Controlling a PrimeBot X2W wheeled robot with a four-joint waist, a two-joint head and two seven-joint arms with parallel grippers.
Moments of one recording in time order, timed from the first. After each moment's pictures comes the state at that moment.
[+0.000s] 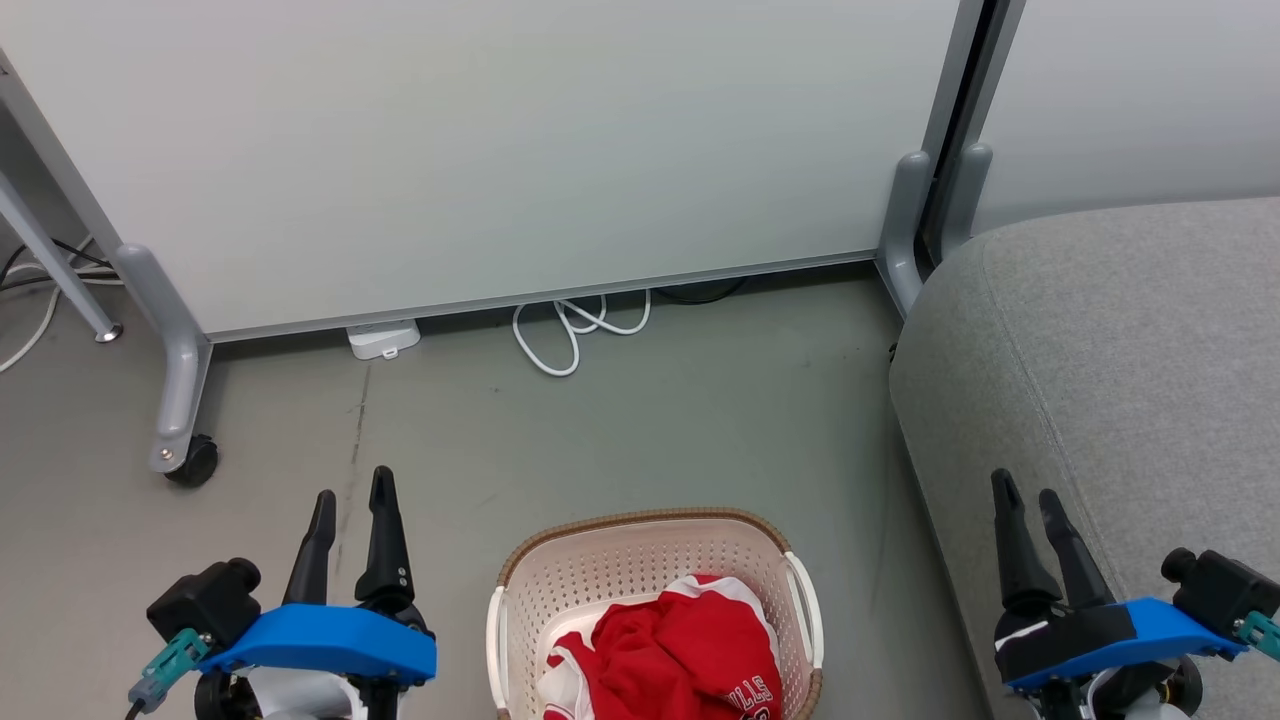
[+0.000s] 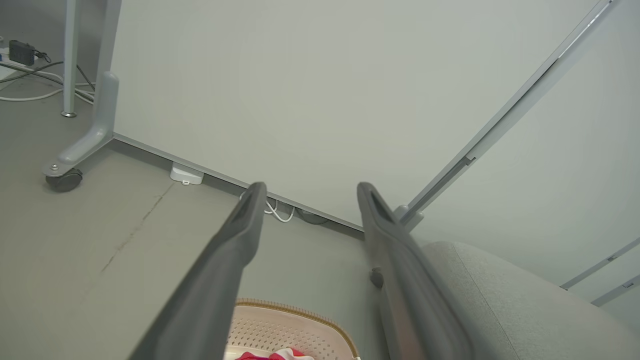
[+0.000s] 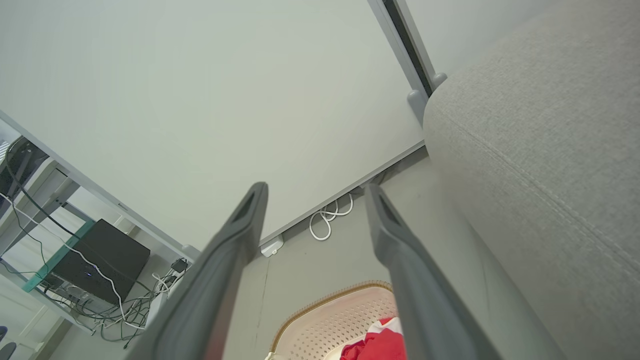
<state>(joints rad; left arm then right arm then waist) -0.08 0.04 -0.07 0.27 -0.64 -0.08 -0.14 -0.09 -0.04 -0.03 0.30 0.65 0.13 -0.13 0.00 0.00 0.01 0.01</state>
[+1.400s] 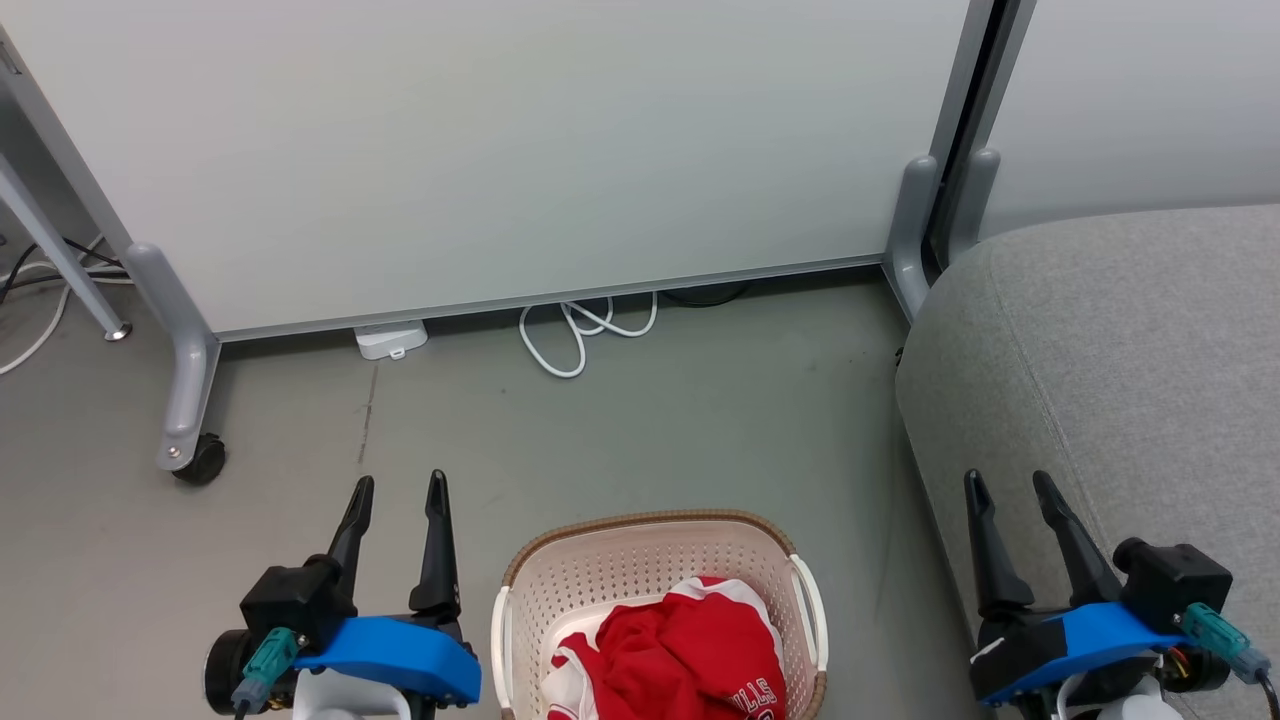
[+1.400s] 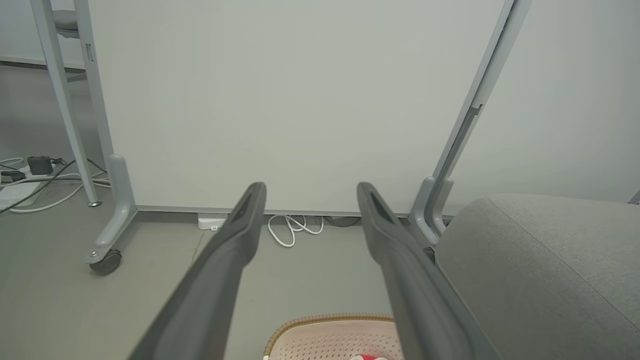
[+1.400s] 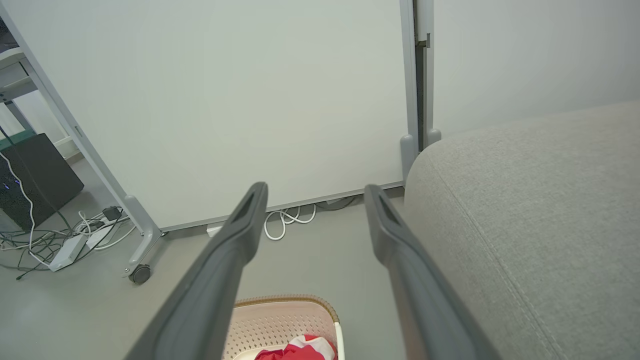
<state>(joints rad) -0.09 0.05 -0.14 0.31 -0.30 -0.07 -0.23 -0.10 -0.05 -0.02 0.30 0.26 0.13 -0.21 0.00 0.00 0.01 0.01</state>
